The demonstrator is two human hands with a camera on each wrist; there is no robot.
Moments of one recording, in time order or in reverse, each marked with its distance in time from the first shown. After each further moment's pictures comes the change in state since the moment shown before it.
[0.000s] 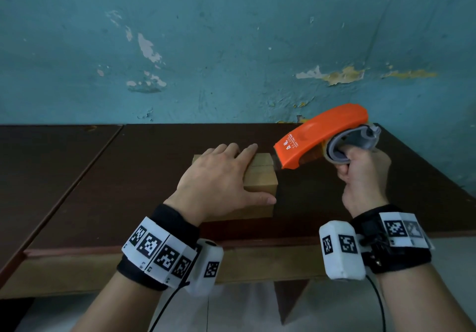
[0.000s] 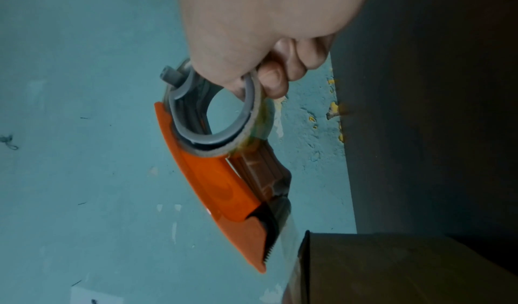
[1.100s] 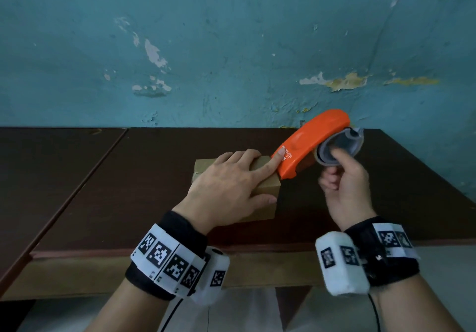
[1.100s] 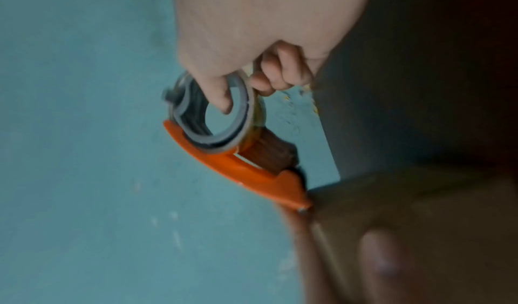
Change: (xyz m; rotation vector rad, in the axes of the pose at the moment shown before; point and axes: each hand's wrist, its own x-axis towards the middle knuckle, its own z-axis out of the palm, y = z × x) left_hand -0.001 0.000 0.009 0.058 0.086 0.214; right_hand -0.005 0.022 0.011 0.298 -0.117 0.255
